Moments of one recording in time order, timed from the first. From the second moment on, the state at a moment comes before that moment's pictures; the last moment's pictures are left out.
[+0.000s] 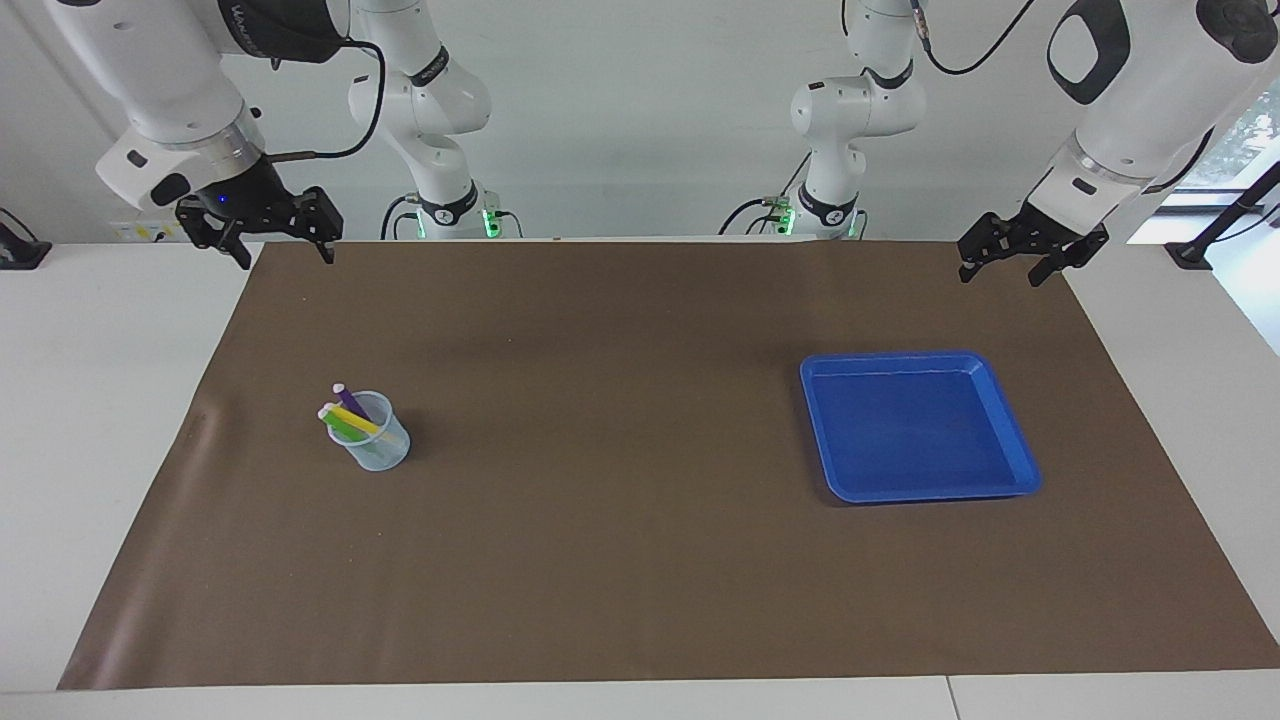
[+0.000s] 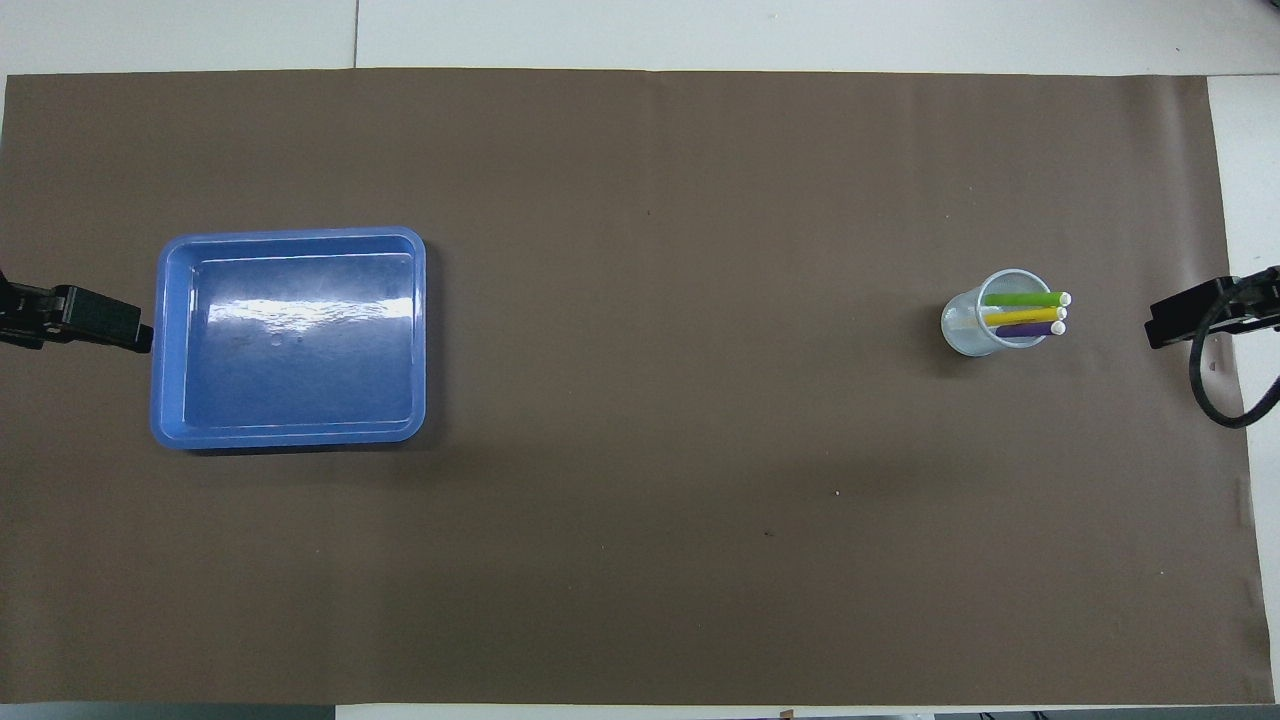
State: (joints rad) left arm 0.00 -0.03 -0.02 -1.65 -0.04 1.54 0.11; right arm 0.00 0.01 -0.04 -1.53 -0.06 1.44 -0.15
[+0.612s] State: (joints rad) left arm 0.00 -0.03 -0.02 -1.65 -0.04 1.54 0.11; right arm -0.01 0.01 -0.04 -1.53 -0.01 1.45 -0.14
